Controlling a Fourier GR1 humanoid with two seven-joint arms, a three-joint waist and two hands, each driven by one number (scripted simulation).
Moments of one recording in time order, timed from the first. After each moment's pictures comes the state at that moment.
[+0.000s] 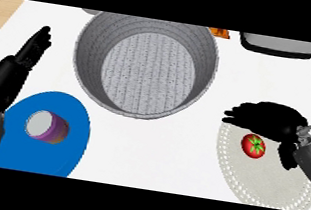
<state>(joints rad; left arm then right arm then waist) -0.21 0.37 0.02 -1.54 -0.04 -0.03 -0.01 -0.57 -0.73 0.63 -1.32 0.88 0.63 -0.42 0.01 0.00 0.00</state>
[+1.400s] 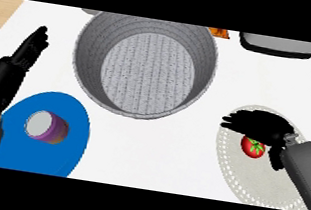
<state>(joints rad) -0.20 0.31 0.09 -1.59 -0.11 -0.10 0.02 -0.47 -0.53 0.45 -1.07 1.22 0.47 -0.60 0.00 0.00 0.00</state>
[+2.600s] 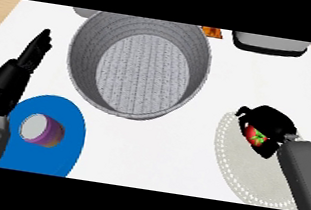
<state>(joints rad) -0.20 0.26 0.11 -1.57 -0.17 -0.09 0.01 -0.47 -0.40 0.18 -0.88 1.27 0.32 -0.47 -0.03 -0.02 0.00</state>
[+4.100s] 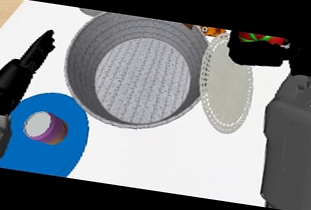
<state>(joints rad) -0.20 0.26 0.11 -1.55 -0.16 -0.11 -0.01 -0.84 -0.02 -0.13 -1.66 0.98 0.16 0.58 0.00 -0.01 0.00</state>
